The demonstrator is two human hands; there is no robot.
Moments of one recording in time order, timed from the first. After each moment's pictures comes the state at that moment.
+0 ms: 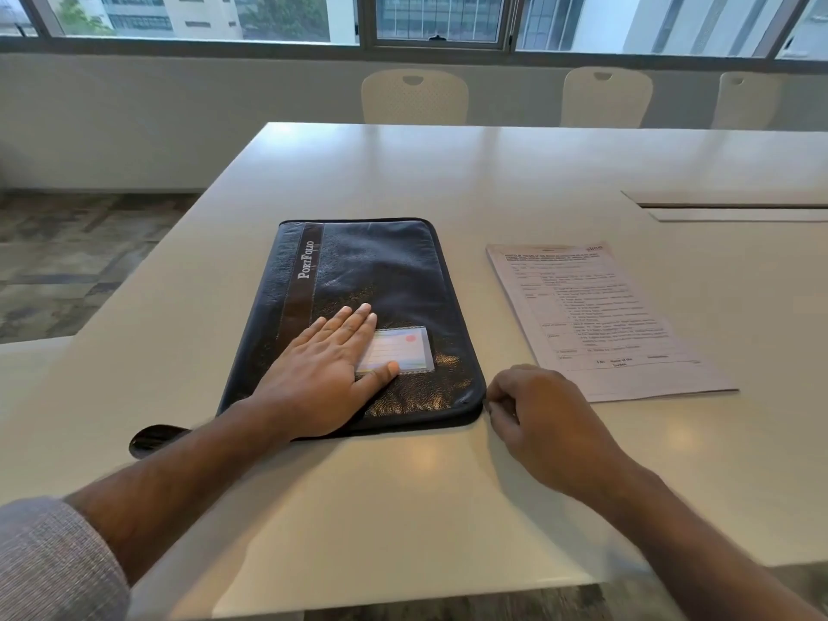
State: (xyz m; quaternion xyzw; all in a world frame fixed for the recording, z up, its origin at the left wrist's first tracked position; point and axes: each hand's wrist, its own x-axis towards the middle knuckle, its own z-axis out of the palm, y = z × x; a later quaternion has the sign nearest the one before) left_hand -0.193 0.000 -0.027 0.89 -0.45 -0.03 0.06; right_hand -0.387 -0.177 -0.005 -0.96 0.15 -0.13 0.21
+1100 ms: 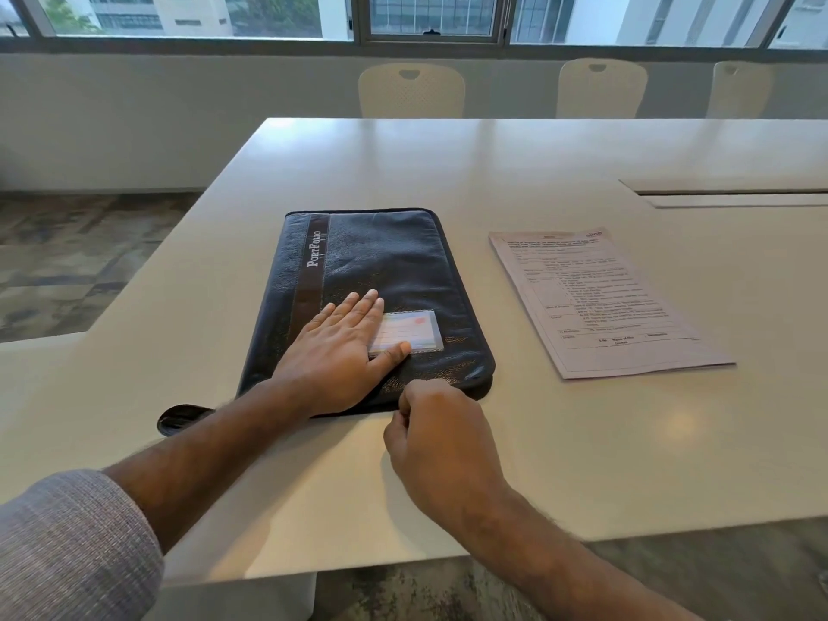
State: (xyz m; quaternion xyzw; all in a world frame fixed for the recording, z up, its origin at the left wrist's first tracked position) left_hand -0.193 0.000 -0.029 0.90 -0.43 -0.03 0.07; right_hand -0.361 -0.066 -0.014 -0.93 0.19 -0.17 0.26
